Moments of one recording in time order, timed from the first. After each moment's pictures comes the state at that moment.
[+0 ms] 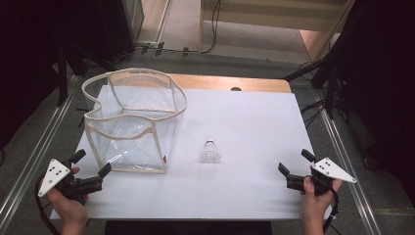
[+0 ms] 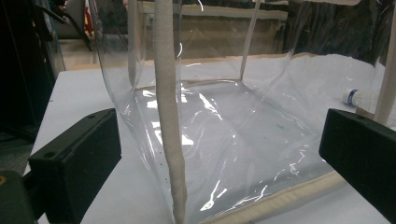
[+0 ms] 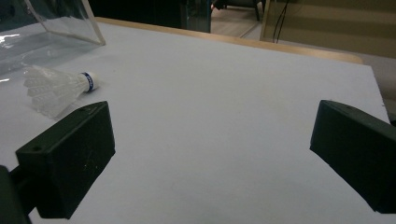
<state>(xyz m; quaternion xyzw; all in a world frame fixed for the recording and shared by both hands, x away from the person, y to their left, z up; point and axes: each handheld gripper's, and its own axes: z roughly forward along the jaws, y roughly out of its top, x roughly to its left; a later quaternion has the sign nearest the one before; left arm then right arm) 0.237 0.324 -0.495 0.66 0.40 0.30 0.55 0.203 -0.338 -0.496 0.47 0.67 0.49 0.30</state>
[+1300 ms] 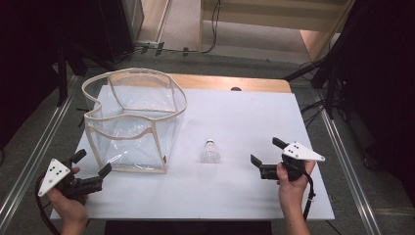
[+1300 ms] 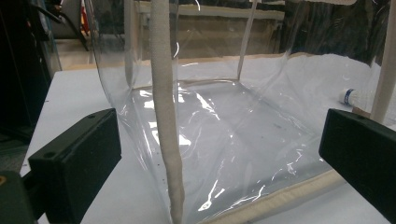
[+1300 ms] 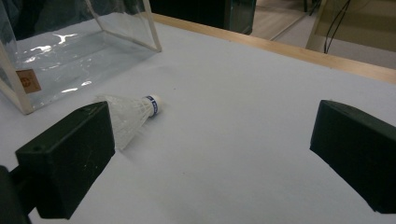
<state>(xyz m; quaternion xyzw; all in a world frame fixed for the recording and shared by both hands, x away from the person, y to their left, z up) 0.237 0.324 -0.495 0.67 0.40 0.30 0.55 0.238 -0.267 -0.463 0.42 0.72 0.50 0.25</state>
